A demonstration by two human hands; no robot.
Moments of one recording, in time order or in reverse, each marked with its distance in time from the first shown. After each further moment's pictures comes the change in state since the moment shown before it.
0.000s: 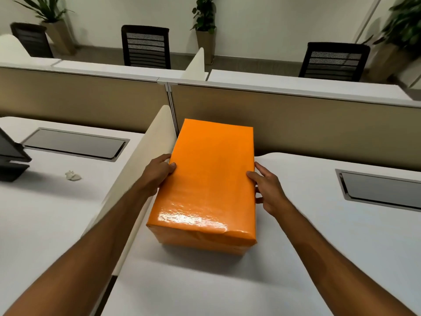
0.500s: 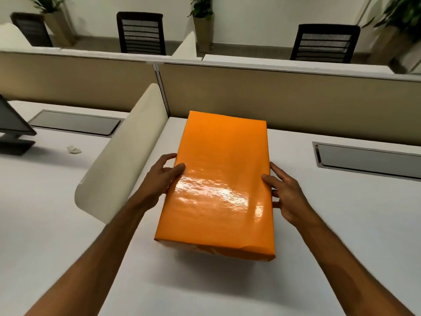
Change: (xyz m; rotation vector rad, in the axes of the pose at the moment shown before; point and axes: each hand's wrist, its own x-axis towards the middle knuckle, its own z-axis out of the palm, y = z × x) left_hand -0.156 -0.040 0.063 -0.028 -0.095 0.122; right_hand -0.128 0.050 -0.114 0.034 -0.003 -0.015
